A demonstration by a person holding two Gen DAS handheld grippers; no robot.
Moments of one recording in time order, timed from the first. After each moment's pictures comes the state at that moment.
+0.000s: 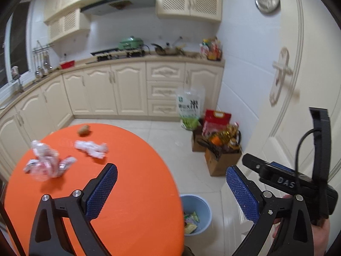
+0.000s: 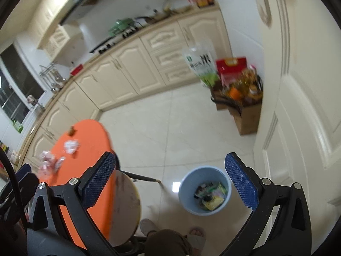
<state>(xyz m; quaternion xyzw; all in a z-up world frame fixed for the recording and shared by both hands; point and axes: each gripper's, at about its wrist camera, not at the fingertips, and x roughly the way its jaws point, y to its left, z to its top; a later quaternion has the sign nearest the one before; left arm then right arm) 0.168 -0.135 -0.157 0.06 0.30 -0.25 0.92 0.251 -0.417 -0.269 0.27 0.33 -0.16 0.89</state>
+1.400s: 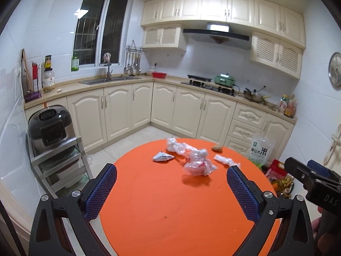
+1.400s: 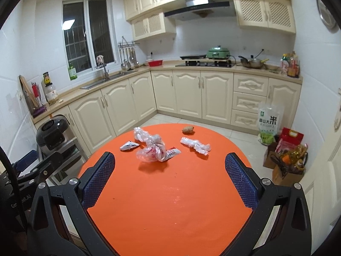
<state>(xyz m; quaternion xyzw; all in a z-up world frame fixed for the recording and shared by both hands) -0.052 0.100 -0.147 -0.06 0.23 -0.02 0.97 0.287 -0.085 -0.154 0.06 0.27 0.00 0.96</state>
